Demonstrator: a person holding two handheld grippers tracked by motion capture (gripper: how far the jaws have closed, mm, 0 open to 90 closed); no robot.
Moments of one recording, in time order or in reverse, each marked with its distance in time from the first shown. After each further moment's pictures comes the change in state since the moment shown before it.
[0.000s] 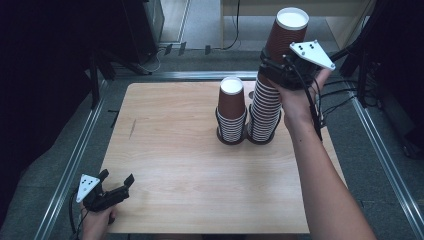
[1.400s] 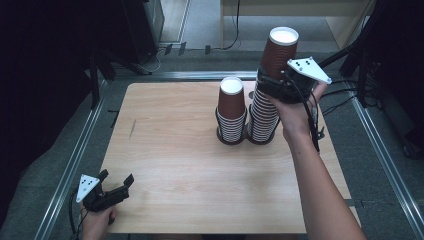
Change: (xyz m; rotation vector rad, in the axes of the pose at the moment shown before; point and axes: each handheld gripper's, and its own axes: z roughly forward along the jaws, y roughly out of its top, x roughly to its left) left arm 0.000 0.000 0.000 0.003 0.007 -0.003; right arm -0.004 -0.034 -0.005 0.081 0.042 0.024
